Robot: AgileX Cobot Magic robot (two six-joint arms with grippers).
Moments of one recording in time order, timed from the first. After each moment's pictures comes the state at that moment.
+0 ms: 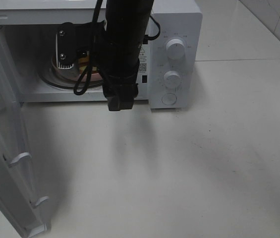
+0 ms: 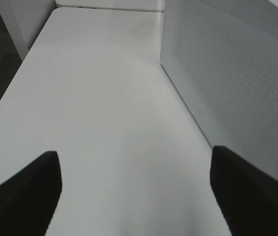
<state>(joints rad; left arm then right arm) 0.05 0.00 -0.52 0.00 1.09 -0.02 0.77 2.08 -1.79 -0.03 1.00 -0.98</state>
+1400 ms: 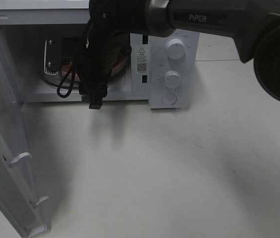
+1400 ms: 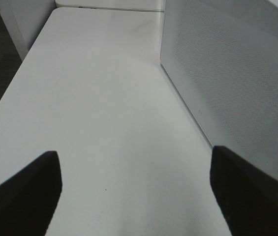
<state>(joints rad) 0.05 0.00 -0.52 0.00 1.09 -0.02 0.73 2.35 -2.02 0.03 0.71 -1.00</state>
